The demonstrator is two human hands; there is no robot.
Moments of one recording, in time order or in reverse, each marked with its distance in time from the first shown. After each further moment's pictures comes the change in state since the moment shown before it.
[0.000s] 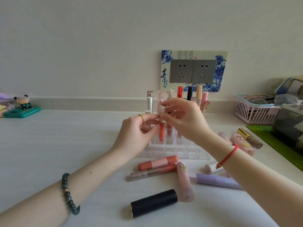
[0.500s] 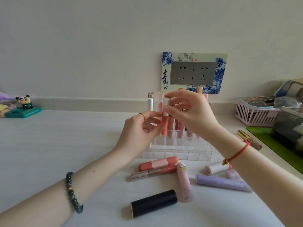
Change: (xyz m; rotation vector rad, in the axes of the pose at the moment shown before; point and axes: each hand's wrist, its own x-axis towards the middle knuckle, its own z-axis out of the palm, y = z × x) left_hand 0.001 0.009 0.002 -0.105 0.001 0.007; right_hand 0.004 -0.019 -0.017 0.042 0.011 -0.063
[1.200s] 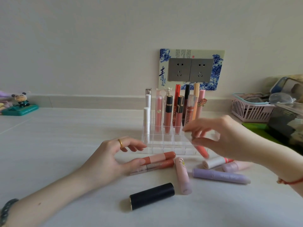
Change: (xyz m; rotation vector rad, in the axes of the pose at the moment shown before) left_hand -0.060 -0.015 -0.051 0.271 -0.241 0.086; right_hand -0.054 0.004 -0.060 -0.446 -0.457 -0.125
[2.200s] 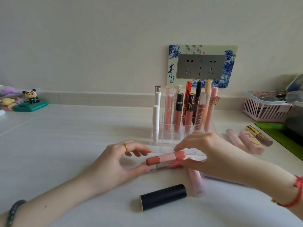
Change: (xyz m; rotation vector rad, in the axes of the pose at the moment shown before) left_hand -0.009 -0.014 0.000 0.008 -0.022 -0.025; right_hand 0.011 -0.017 0.045 -0.128 -0.147 -0.025
